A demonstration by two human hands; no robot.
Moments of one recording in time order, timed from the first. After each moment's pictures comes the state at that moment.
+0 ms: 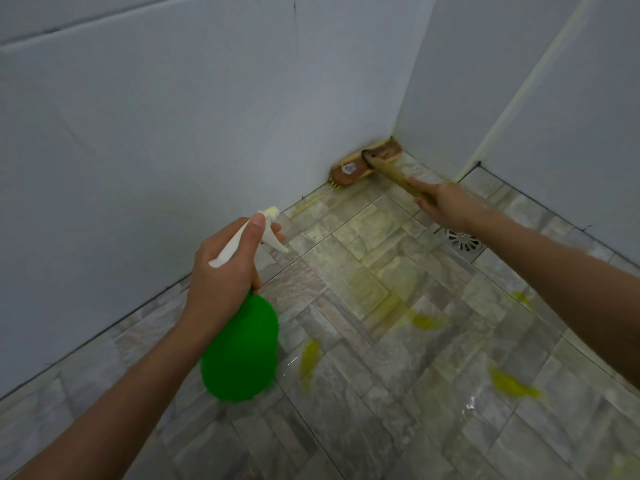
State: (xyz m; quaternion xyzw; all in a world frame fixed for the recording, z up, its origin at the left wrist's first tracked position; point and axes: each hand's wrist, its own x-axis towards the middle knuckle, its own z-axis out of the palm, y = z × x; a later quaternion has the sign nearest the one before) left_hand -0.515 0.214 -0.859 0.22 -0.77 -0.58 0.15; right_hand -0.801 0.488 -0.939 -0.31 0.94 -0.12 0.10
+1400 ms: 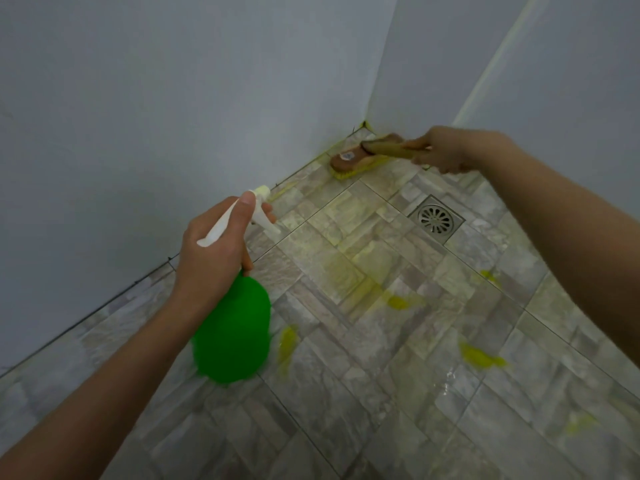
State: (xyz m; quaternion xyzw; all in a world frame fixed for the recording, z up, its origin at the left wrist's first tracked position) left_hand -0.527 0.232 -0.854 0.18 -0.76 -0.60 0.15; right_hand -0.806 0.484 -0.826 -0.17 0.95 -0.02 0.24
